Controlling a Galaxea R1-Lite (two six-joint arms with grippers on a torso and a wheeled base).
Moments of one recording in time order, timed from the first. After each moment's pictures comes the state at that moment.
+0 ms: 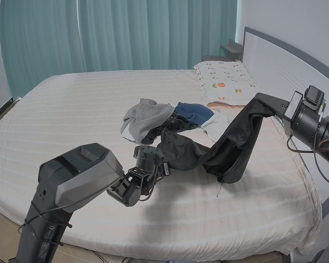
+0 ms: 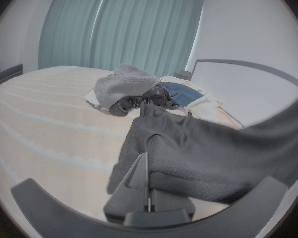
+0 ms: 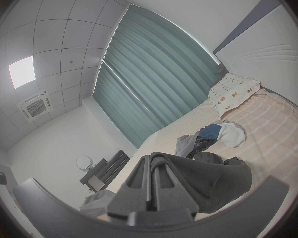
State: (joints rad) left arm -0.55 2.58 -1.34 -0.84 0.29 -0.40; right arm 0.46 1.42 -0.67 -0.86 0.13 0.69
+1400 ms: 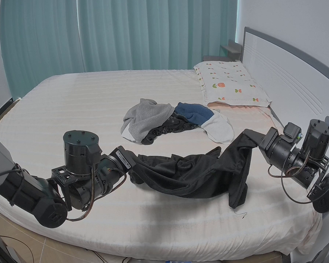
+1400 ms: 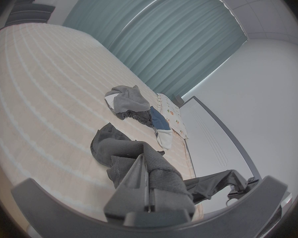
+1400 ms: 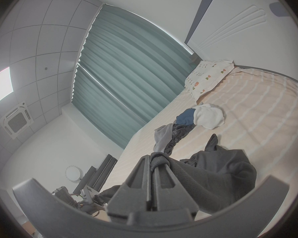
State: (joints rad) left arm -0.58 1.81 -0.61 -0.88 0.20 -0.91; right arm 0.42 1.69 -0.46 -1.21 0.05 0.81
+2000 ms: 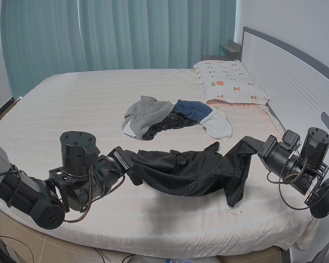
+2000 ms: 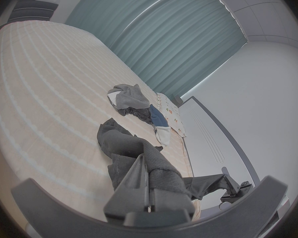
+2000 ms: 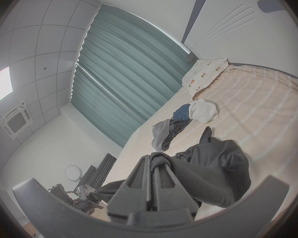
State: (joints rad) left arm -0.59 1.79 -0.59 -0.89 0.20 -0.93; right arm 0.42 1.73 -0.39 -1.30 0.04 0.82
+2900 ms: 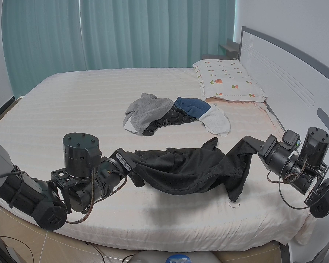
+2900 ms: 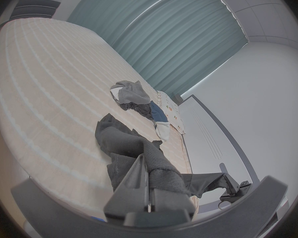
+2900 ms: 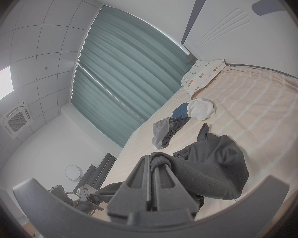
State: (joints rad) left arm -0.60 1.80 -0.59 -0.89 0.20 -0.95; right arm 0.41 1.73 -0.40 -1.30 0.04 0.82
